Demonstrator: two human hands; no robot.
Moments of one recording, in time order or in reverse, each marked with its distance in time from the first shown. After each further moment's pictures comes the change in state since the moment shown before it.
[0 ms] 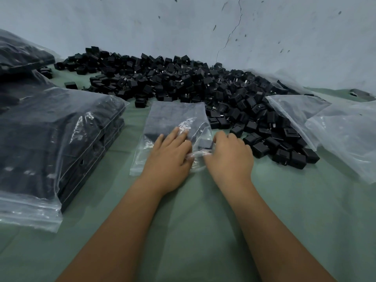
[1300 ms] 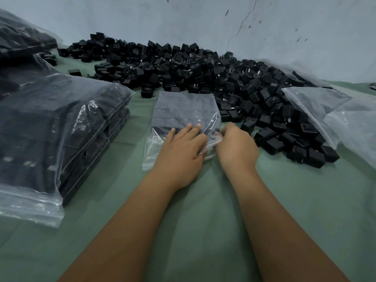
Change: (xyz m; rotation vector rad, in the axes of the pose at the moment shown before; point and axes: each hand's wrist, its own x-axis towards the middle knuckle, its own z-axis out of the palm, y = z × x) left_hand 0.006 0.003 0.008 -0.091 0.006 0.002; right_hand 0.027 -0.003 0.023 0.145 -0.080 0.176
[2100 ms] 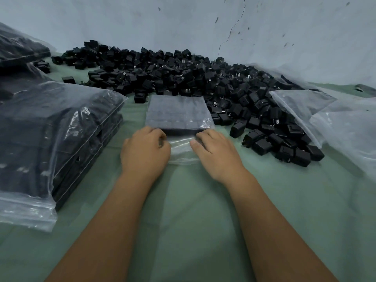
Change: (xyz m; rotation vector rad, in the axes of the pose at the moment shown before) left_hand -0.006 -0.022 -0.025 0.103 0.269 -0.369; right_hand -0.013 0.011 0.001 0.163 -0.197 -0.410
